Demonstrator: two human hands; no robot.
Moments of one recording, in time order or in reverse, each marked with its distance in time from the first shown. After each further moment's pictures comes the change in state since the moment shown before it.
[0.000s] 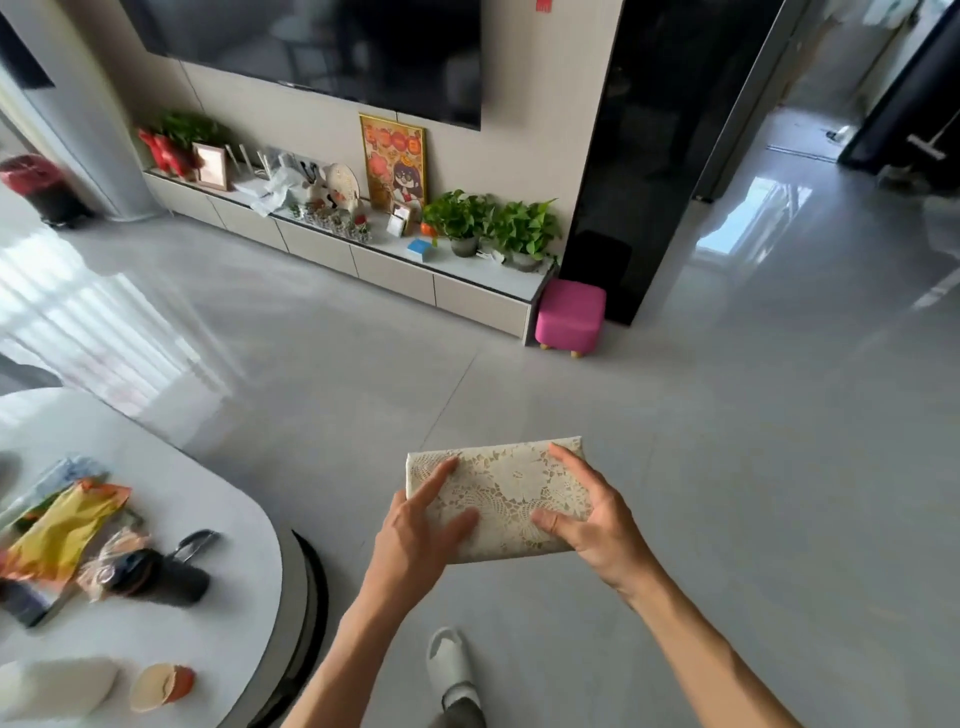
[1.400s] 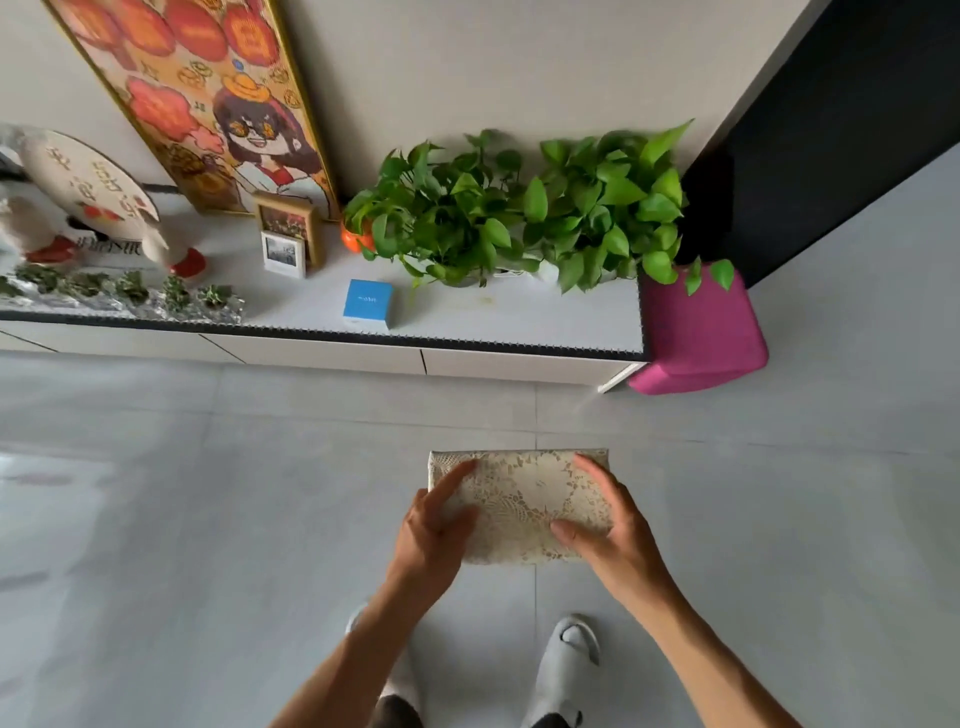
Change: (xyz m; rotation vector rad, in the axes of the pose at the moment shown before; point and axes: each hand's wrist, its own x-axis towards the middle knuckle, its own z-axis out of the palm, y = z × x) left_hand 1.013 -0.304 -0.023 -0.053 -0.501 -0.065; right_hand 0.923 0.211 0.196 0.001 0.357 0.405
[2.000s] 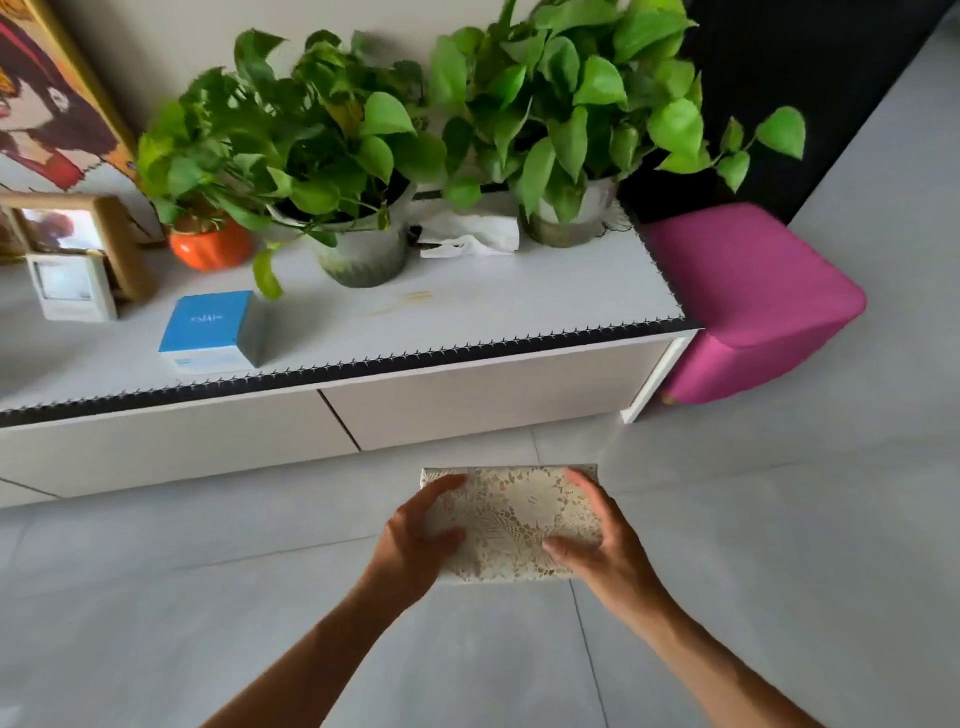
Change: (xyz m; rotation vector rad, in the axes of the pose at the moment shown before) left_hand 0.280 -0.224 0.104 -0.010 -0.183 0.220; right_hand 0.245 0.282 0.088 0.164 0.164 -0.146
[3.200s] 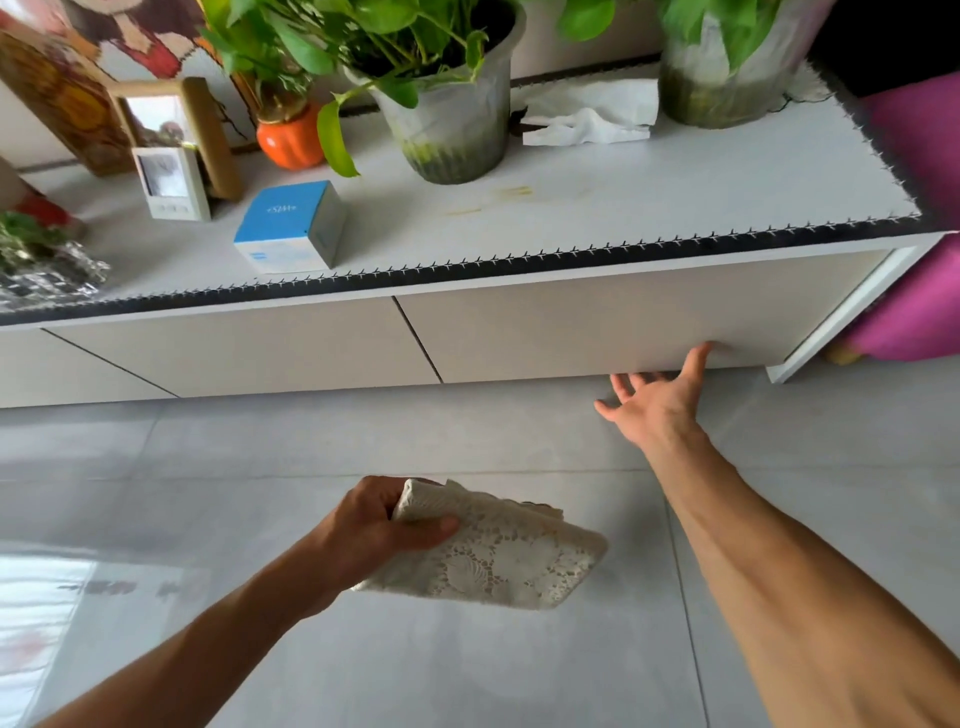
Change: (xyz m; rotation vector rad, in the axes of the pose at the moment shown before) left_hand -0.050 -0.016 -0.081 -0.019 -0.116 -0.272; right_hand 0.188 0.022 0.061 1.294 0.186 0.502
